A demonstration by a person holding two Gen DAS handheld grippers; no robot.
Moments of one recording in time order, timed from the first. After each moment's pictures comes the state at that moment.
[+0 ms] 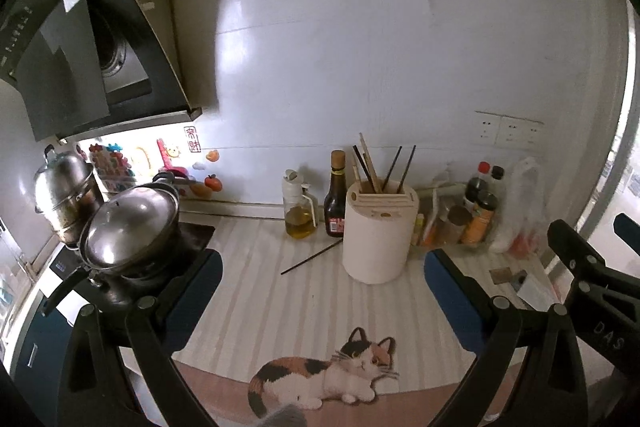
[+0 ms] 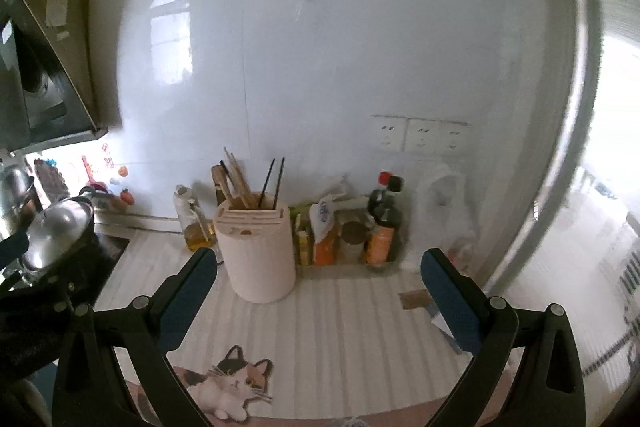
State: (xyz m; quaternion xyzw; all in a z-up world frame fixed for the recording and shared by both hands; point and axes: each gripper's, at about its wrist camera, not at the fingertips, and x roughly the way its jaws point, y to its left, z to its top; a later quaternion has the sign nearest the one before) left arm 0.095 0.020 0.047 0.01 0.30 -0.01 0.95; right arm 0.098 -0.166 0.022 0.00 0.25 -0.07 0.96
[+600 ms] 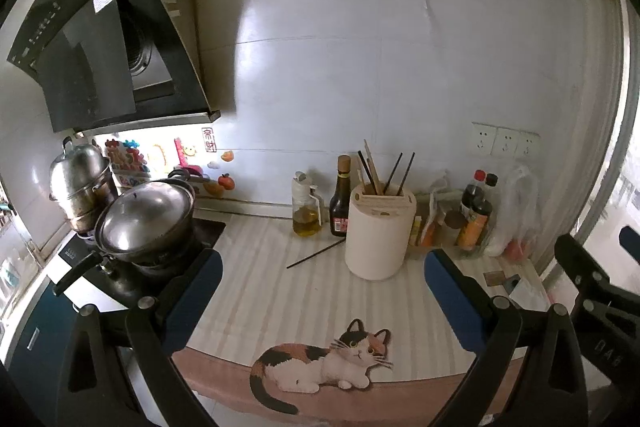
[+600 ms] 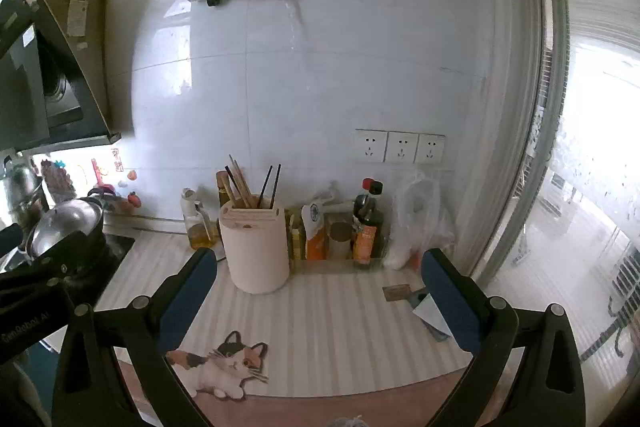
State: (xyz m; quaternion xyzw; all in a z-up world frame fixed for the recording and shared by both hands) left arm 0.054 0.019 0.057 0.00 0.28 0.01 0.96; right arm 0.030 -0.171 0.038 -0.01 0.23 -0.07 0.97
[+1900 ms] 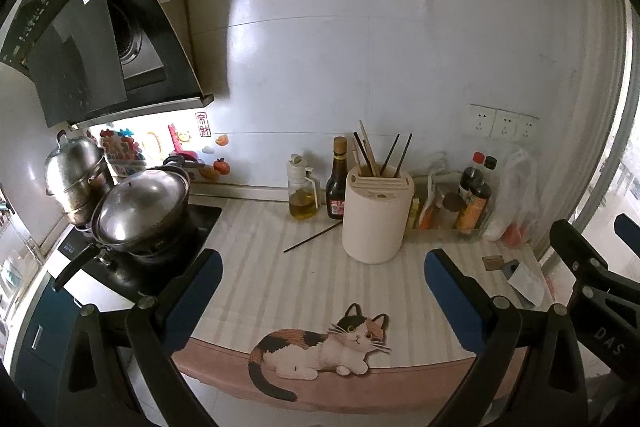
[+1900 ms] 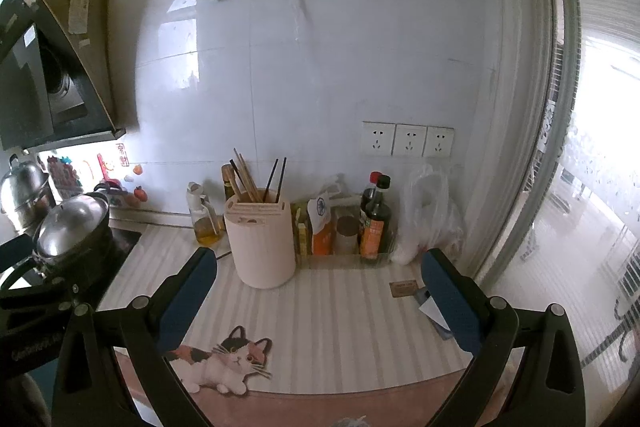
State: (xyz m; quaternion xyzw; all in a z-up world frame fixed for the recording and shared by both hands) left arm 0.054 0.019 0.055 0.00 0.32 0.00 0.95; right arm 0.039 -0.177 0.035 0.00 0.25 -0.05 0.97
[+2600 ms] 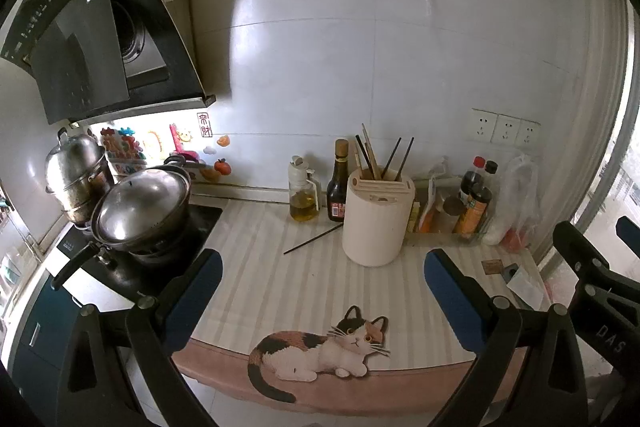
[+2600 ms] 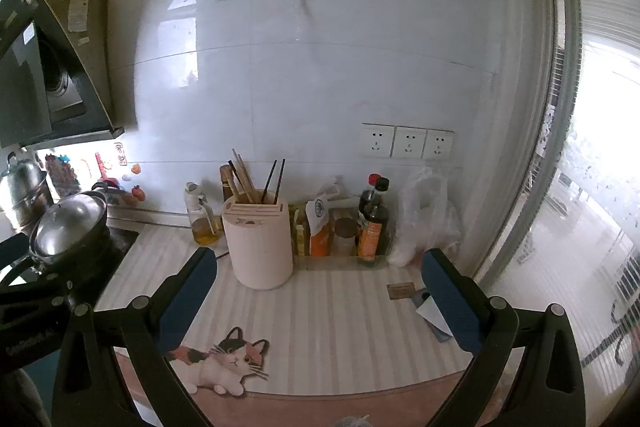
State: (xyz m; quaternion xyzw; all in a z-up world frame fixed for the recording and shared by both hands) left arm 0.061 0.019 0.058 0.00 0.32 0.00 0.95; right arm 0.041 -0.176 0.037 -0.01 0.25 -0.06 0.97
